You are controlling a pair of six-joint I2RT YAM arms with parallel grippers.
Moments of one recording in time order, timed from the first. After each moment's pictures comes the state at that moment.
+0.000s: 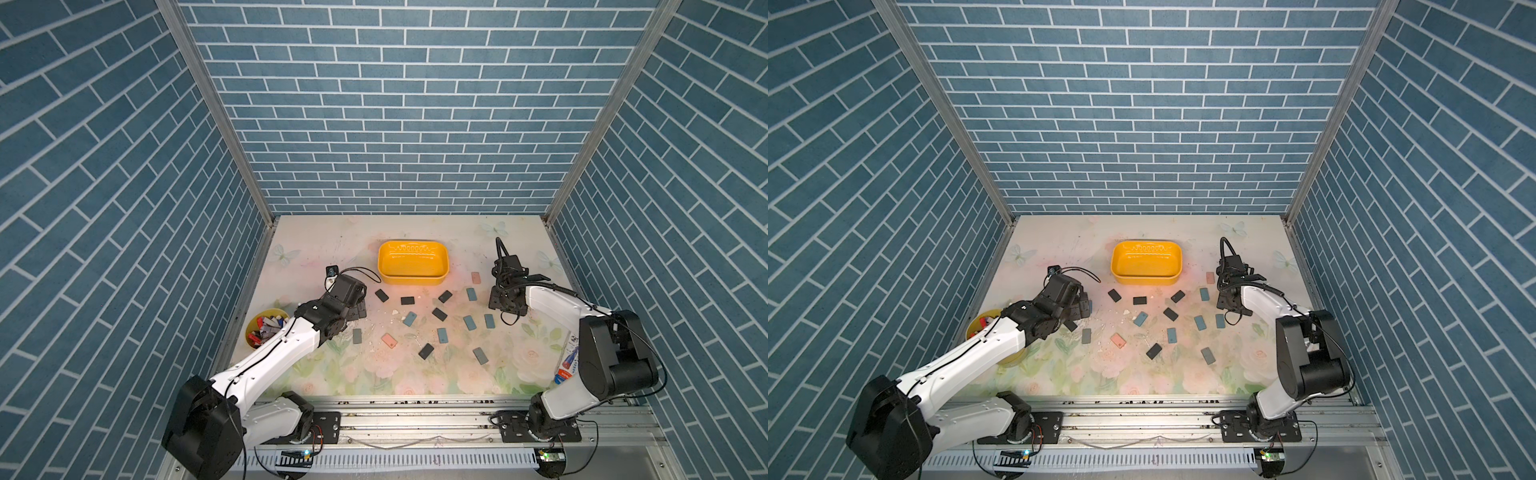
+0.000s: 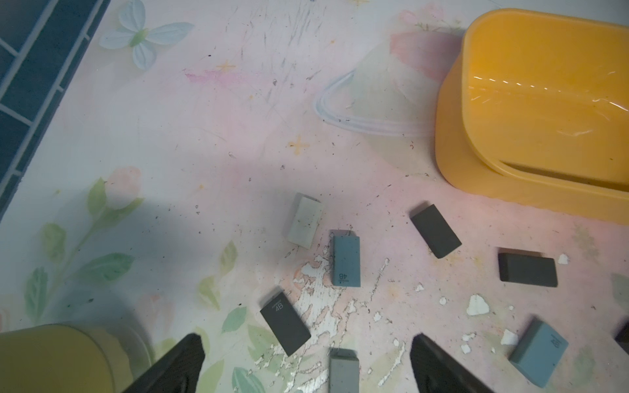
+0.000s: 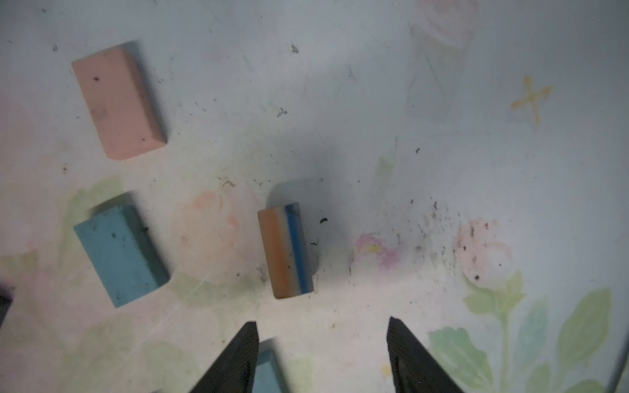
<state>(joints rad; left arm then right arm) -0.54 1.17 0.79 -0.58 -0.42 -0.59 0.27 1.58 0.94 -0.59 0.22 0.46</state>
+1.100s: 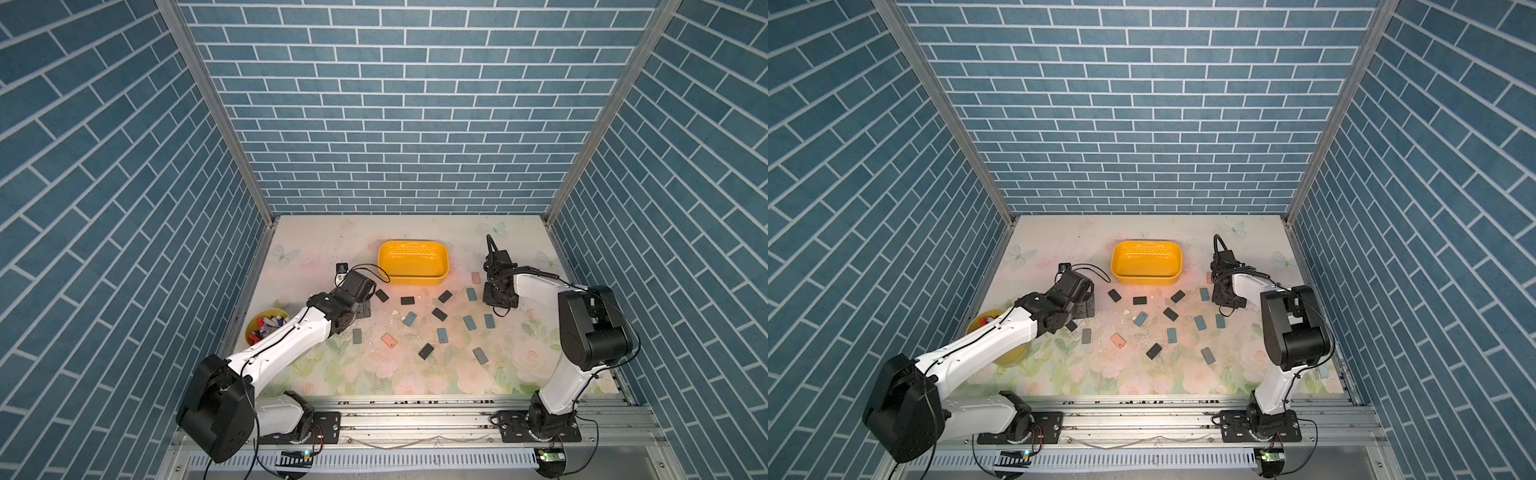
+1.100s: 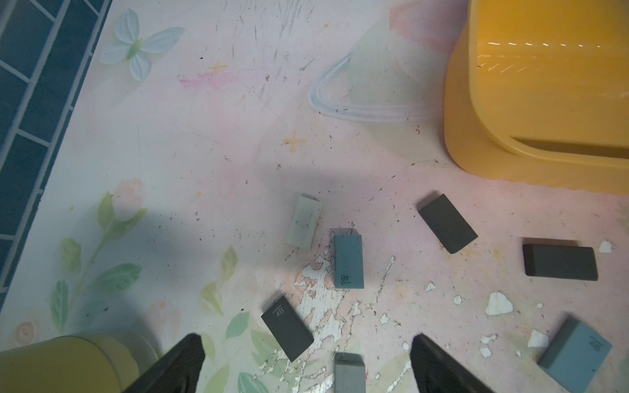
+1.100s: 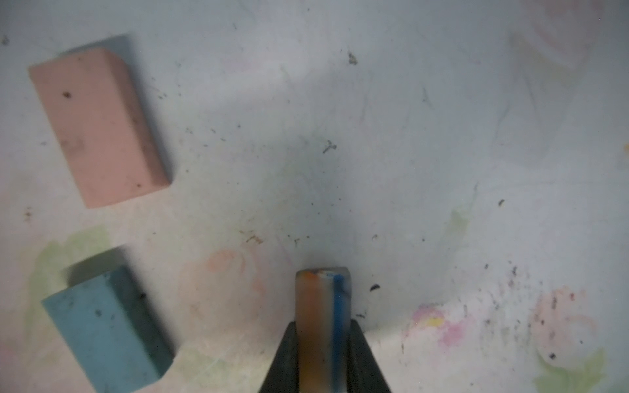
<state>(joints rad) -0.58 1.29 0.86 -0.63 -0.48 -0.57 0.26 1.77 1.04 -0.56 0.19 0.43</state>
